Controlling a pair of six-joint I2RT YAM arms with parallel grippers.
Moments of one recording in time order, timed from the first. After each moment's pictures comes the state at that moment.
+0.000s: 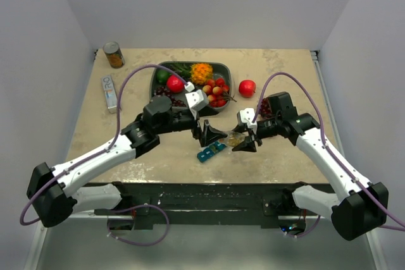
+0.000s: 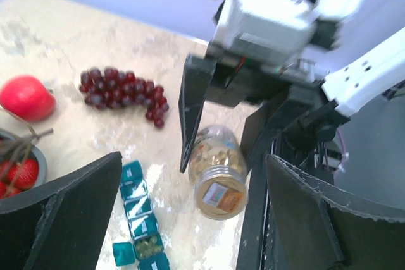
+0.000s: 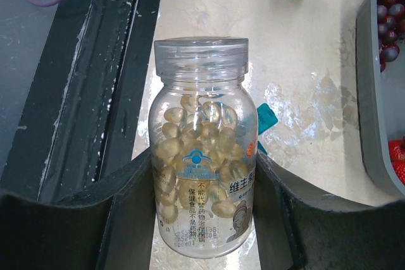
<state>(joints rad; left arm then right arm) -0.82 1.17 0.90 0.17 0.49 -0.13 0.37 1.10 0.91 -0.74 -1.05 -0.94</state>
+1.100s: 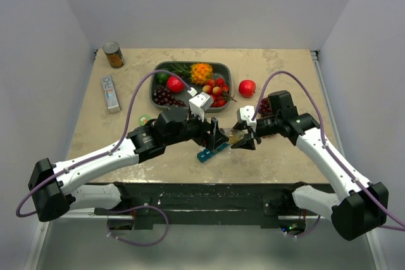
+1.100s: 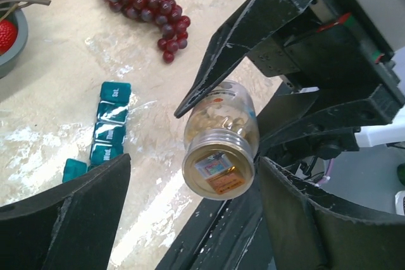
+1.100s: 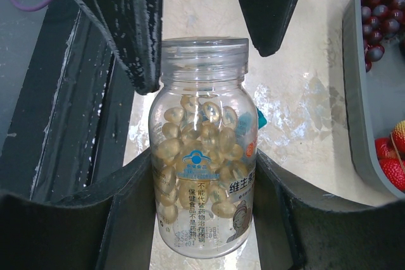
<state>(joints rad) -0.98 1.17 0.93 -0.08 0.10 -0.46 0.37 1.10 0.91 -0.69 -1.04 -0.89</state>
